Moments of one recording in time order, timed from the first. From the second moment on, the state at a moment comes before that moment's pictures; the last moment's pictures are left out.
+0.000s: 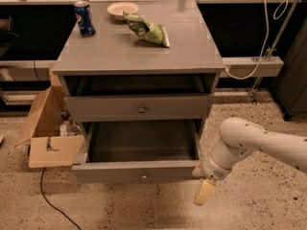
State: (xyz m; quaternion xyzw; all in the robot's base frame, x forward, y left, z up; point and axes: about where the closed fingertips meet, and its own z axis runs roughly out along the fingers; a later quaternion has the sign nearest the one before) arm 0.438 -0.157 0.523 -0.61 0.76 0.22 0.06
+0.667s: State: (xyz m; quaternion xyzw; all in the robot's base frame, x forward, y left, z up) arm 0.466 -0.155 0.455 -0.60 0.77 0.20 0.08
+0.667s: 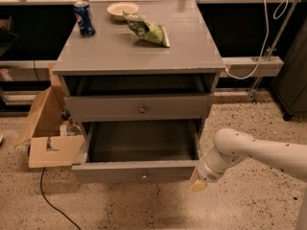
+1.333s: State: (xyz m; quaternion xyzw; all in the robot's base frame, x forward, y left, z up) arm 0.508 -0.153 0.413 -0.58 0.78 0.16 0.15
